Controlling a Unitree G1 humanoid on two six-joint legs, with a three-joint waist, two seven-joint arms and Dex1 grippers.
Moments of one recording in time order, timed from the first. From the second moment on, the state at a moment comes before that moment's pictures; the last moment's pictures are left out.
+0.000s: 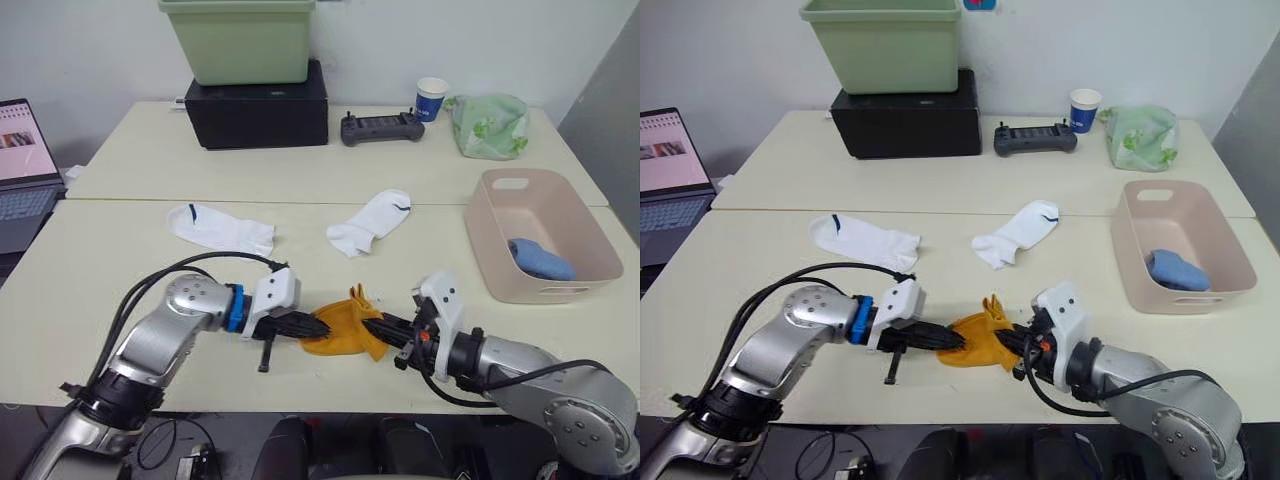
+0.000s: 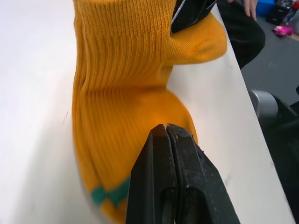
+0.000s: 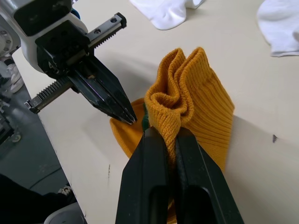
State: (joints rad) left arm -0.31 0.75 -0.24 -0.20 -0.33 0.38 -1.28; right arm -0.11 -0.40 0.02 -0.84 0.91 1.23 0.17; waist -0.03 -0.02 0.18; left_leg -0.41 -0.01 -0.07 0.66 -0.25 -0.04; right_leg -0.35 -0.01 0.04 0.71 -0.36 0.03
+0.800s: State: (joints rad) left arm -0.29 0.75 -0.06 -0.04 -0.32 0.33 -1.17; right arm -0.28 -0.37 0.01 -0.77 0.94 1.28 0.17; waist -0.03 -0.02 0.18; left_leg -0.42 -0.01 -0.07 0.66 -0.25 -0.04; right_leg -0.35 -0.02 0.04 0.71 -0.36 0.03
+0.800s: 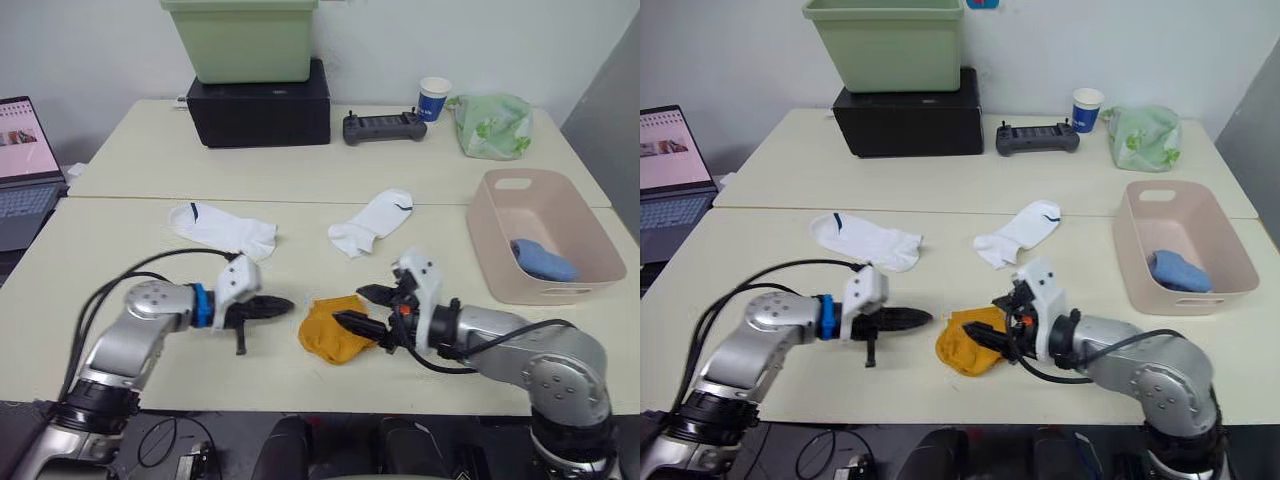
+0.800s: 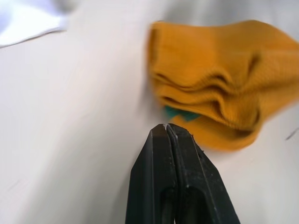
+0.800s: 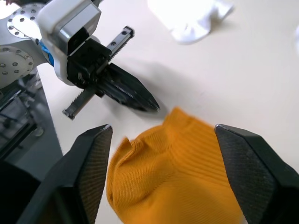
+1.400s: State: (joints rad) left arm -0.40 0.72 -0.35 0.03 -0.24 0.21 -1.40; right arm -0.30 -0.45 0.41 -0.50 0.45 0.93 0.28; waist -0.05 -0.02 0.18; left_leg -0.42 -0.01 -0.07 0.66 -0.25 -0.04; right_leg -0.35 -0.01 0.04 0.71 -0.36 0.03
